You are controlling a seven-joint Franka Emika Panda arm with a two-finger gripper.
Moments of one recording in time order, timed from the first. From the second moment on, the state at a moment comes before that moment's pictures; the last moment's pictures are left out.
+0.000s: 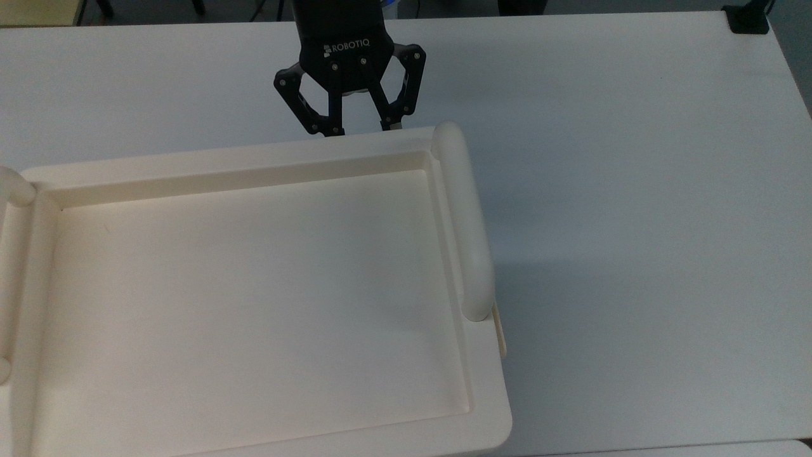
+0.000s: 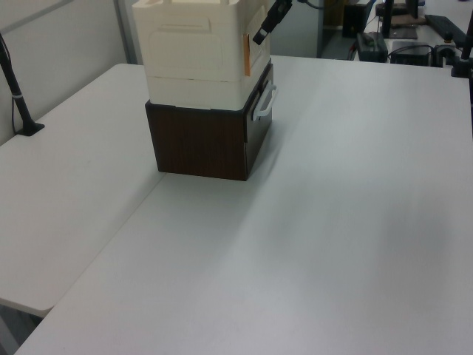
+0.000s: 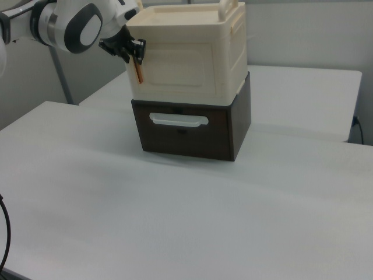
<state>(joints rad) 0.21 0.20 -0.15 -1.50 0.24 2.34 -0.24</state>
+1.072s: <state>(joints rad) 0.22 0.26 -0.14 -1.43 0.23 2.37 -0.18</state>
